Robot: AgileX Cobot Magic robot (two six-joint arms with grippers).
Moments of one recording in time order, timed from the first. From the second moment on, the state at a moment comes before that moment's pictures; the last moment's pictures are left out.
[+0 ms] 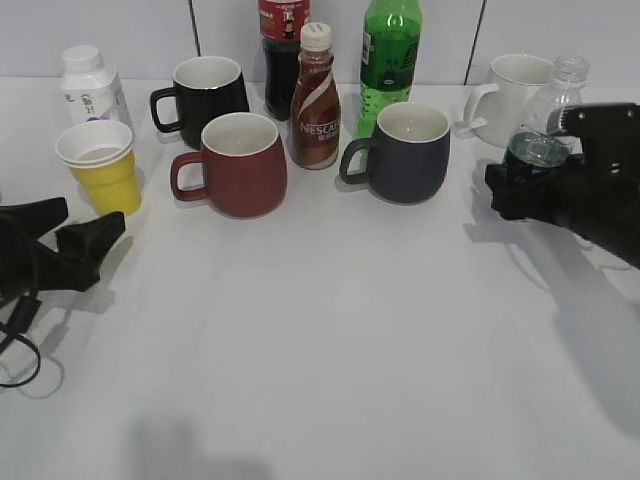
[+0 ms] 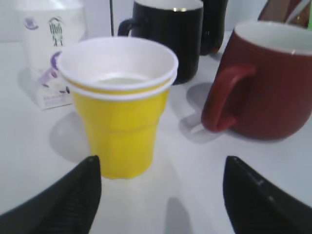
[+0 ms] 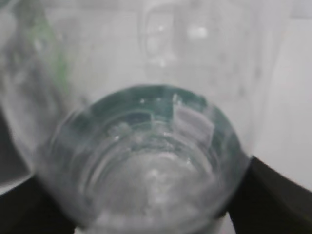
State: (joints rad) left arm -0.13 1.82 -0.29 0.28 -1.21 -0.07; right arm 0.16 1.91 -0.63 -0.09 -0.87 0.09
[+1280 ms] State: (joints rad) left arm -0.14 1.29 -0.38 0.52 -0.34 -0.66; right arm 0.17 1.38 -0.56 -0.17 0.10 0.18
